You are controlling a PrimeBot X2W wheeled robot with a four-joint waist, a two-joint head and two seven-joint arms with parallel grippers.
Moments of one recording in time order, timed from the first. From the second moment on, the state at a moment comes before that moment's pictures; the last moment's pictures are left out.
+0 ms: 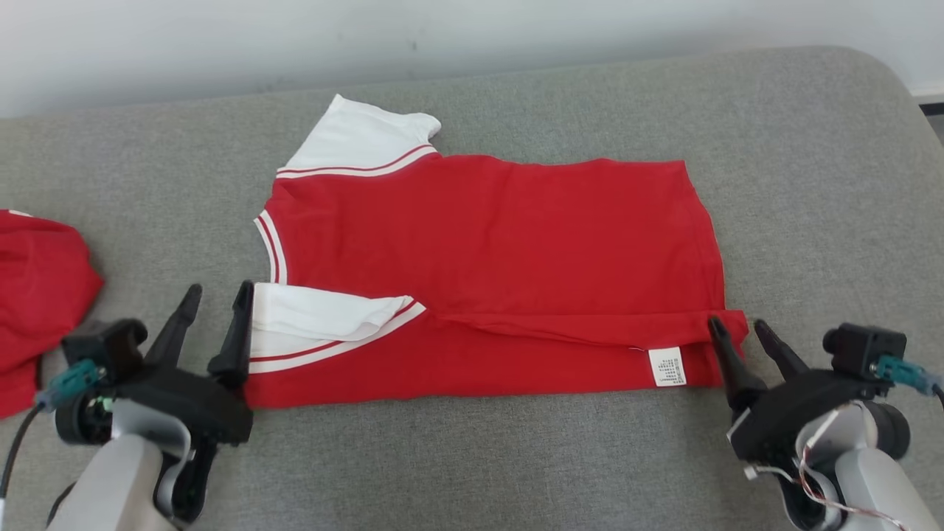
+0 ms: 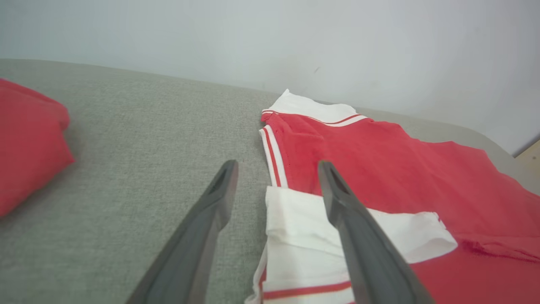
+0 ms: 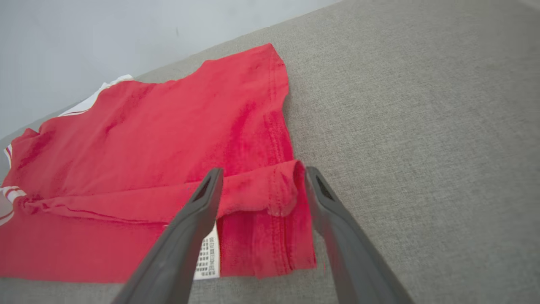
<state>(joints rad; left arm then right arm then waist) -0.52 0.31 -0.31 0.59 -0.67 -0.12 -0.24 -0.31 -0.18 0.05 0.37 0.51 0.13 0.13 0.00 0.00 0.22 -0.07</state>
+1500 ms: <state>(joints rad) -0.12 0.23 -0.27 0.49 -0.61 -0.11 -0.26 -0.10 -0.24 0.12 0.44 0.50 0.13 -0.01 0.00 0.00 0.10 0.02</state>
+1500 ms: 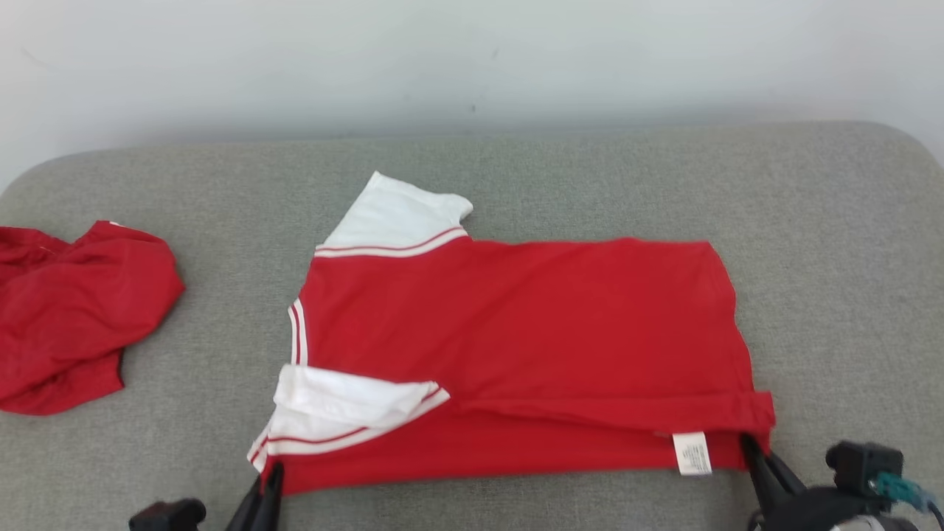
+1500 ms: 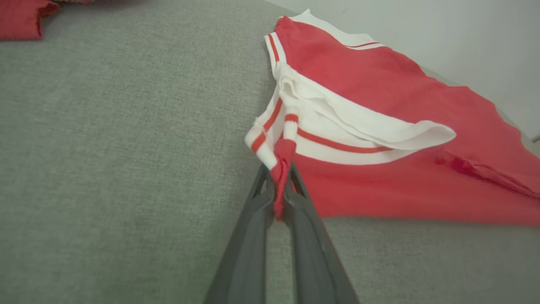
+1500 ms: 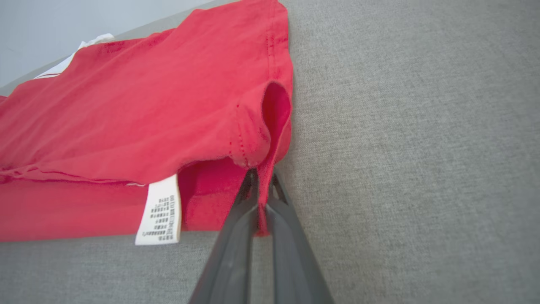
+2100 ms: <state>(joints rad) 0.01 0.17 -0.15 0.32 -0.55 -0.08 -0.26 0.09 -0.17 0.04 0.21 0.41 0.13 0.02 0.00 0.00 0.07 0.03</state>
